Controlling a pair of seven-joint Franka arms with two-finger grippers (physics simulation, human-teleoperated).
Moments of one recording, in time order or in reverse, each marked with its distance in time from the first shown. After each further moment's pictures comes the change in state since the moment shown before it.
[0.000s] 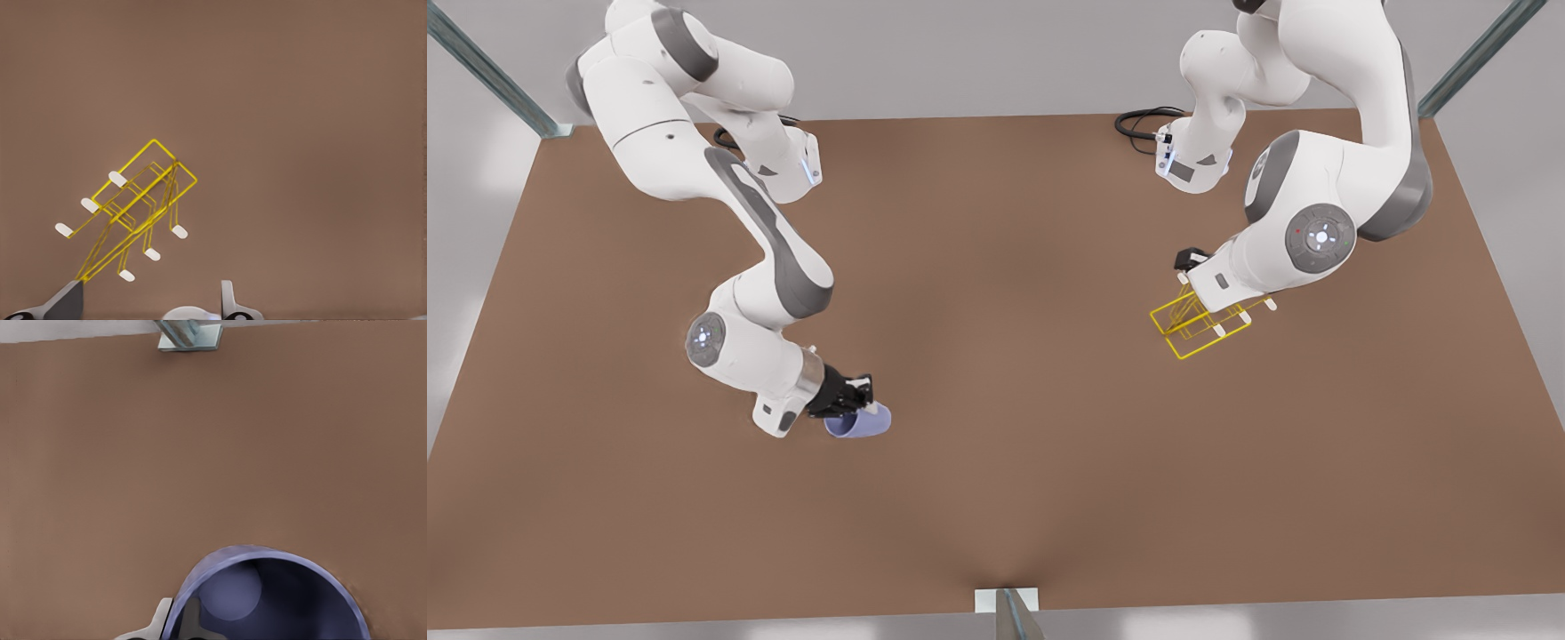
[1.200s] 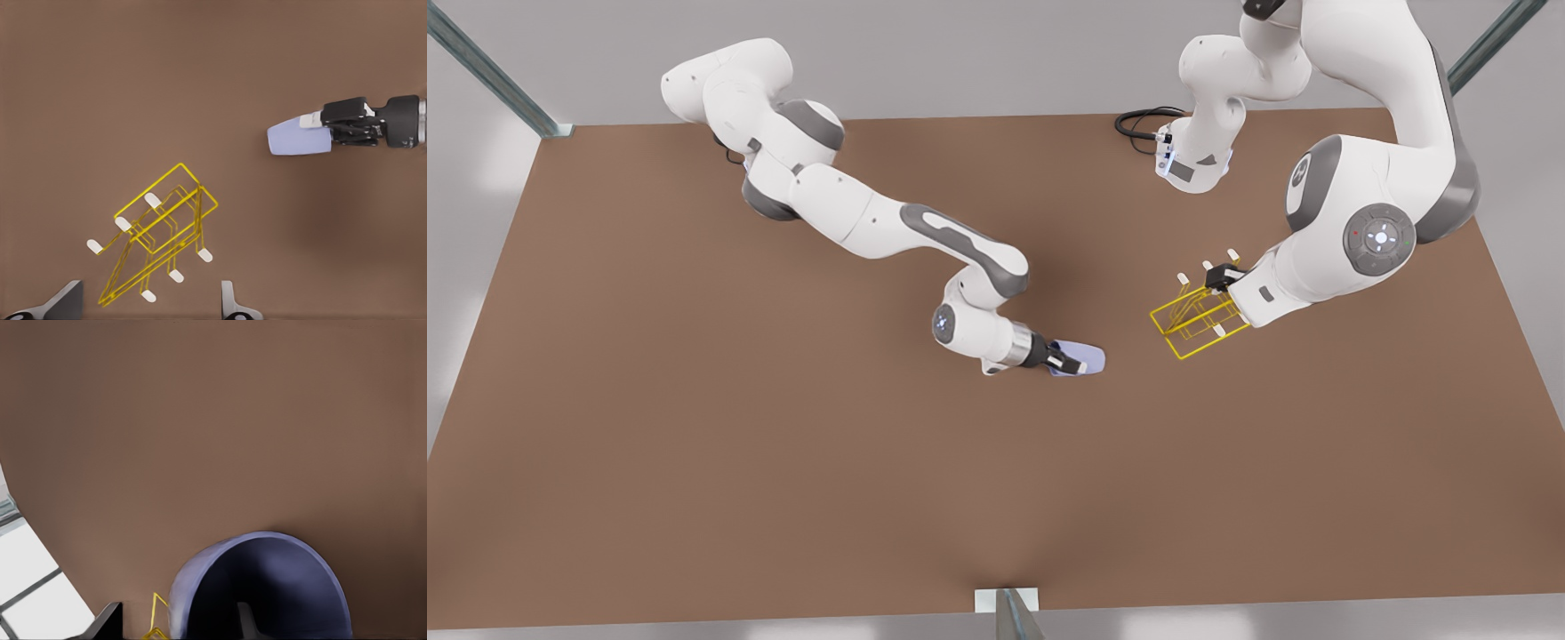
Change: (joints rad) left arm 0.185 0.018 -0.126 0.048 0.044 0.050 -0.007; right arm 0.497 0.544 0.056 0.250 0.316 0.555 0.757
